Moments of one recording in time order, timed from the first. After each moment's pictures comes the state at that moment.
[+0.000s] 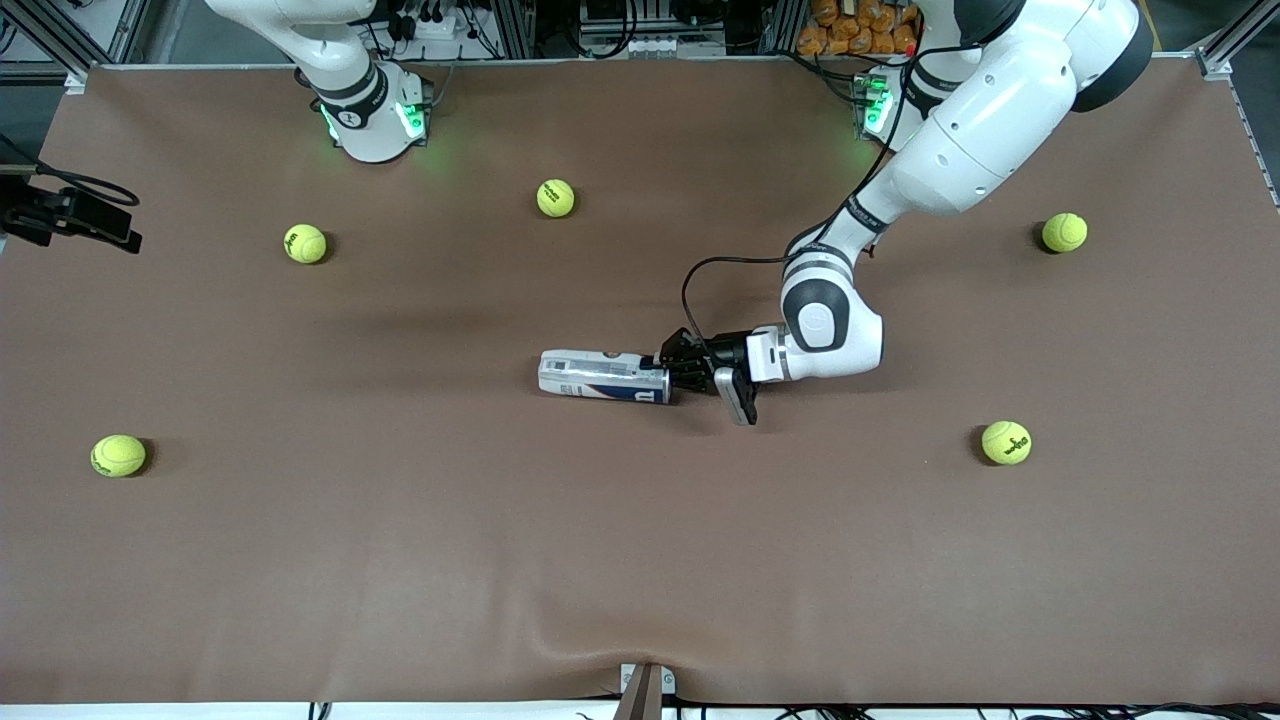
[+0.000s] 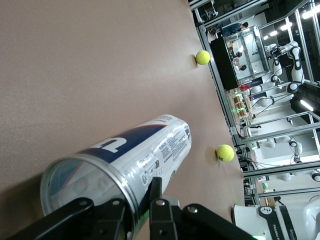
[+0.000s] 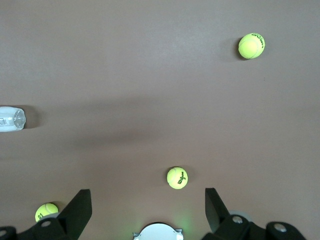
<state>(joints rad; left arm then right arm) -0.13 0.82 -0.51 -1.81 -1.57 2.42 1.35 -0.02 0.02 -0.04 -1.49 -0.03 1.38 0.03</state>
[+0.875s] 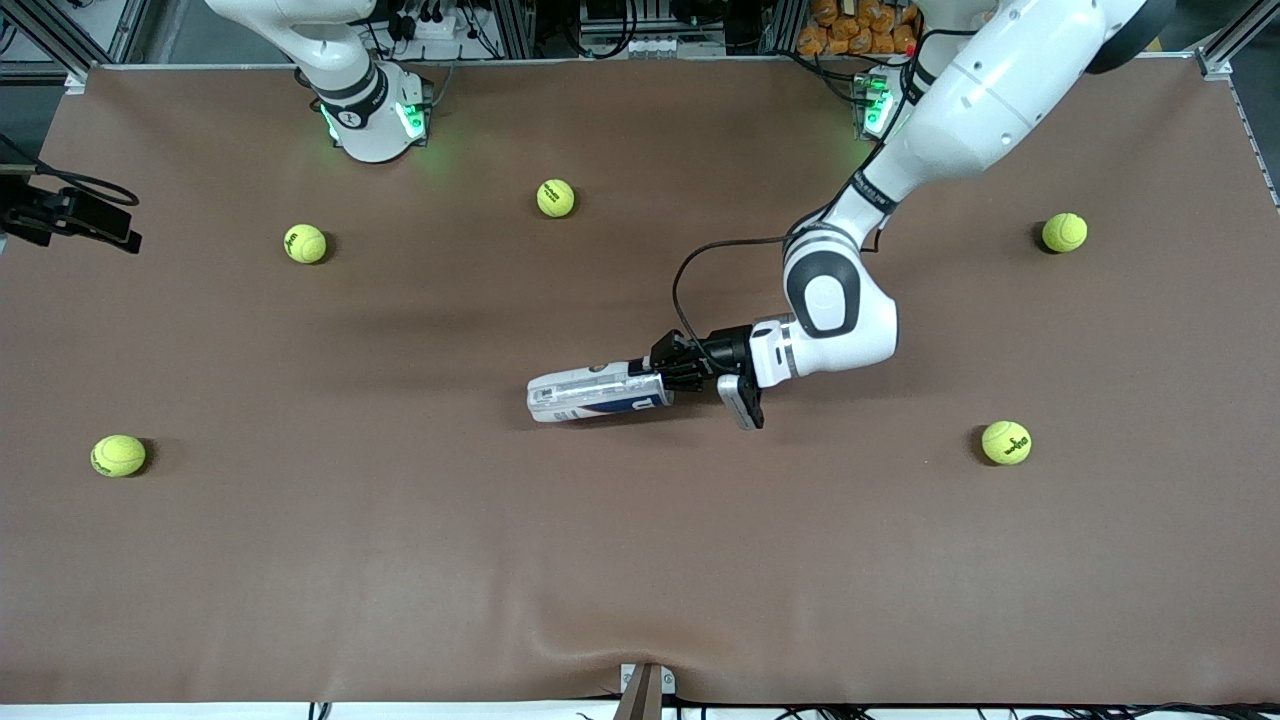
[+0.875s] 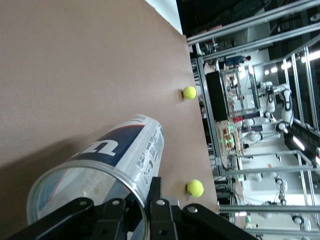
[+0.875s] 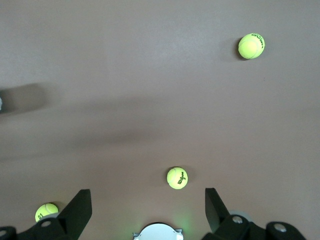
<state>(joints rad) -0.12 0.65 -0.54 -1.78 -1.58 2.48 1.01 -0.02 0.02 -0.04 -1.49 -0.03 1.38 0.03</state>
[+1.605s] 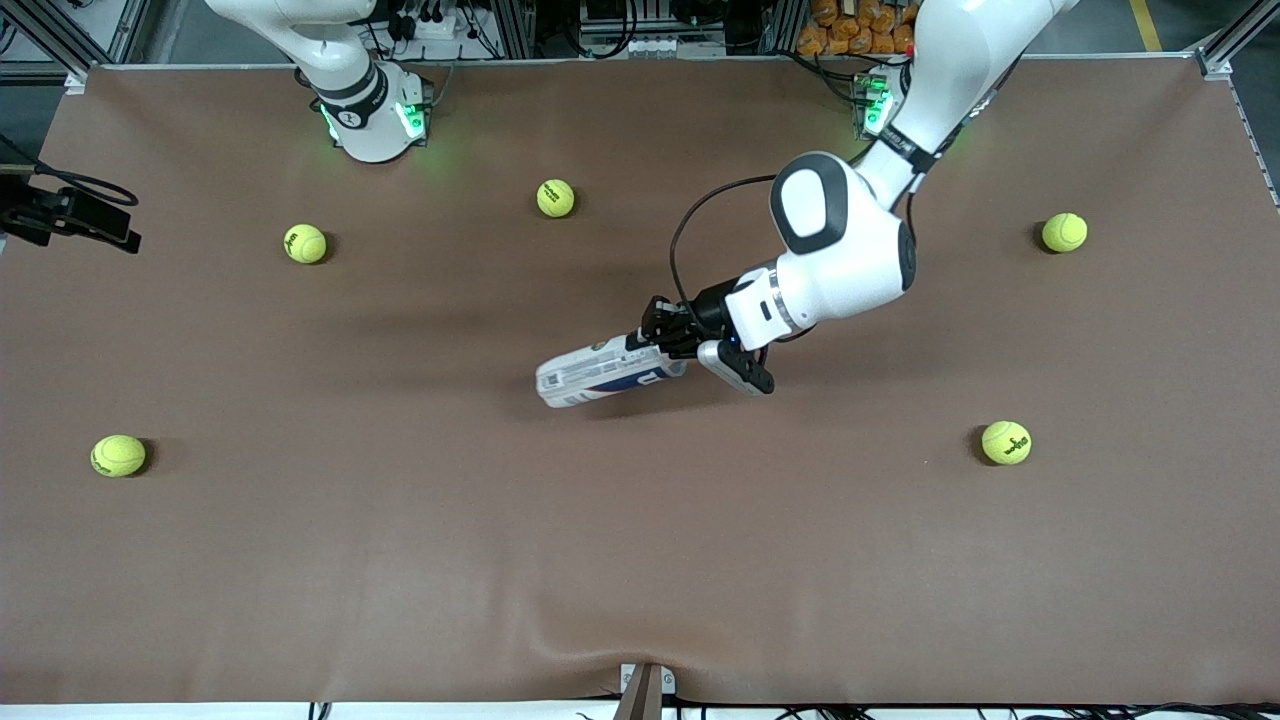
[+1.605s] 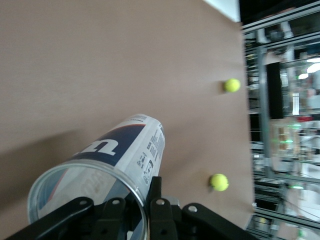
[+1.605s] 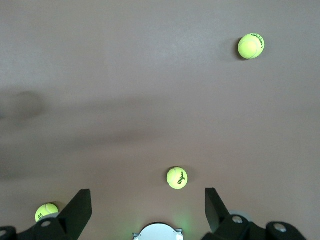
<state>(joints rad) -0.18 0.43 -0.54 -1.82 -0.93 2.59 0.21 -0.02 0.02 -0.04 -1.49 -0.03 1.38 0.03</state>
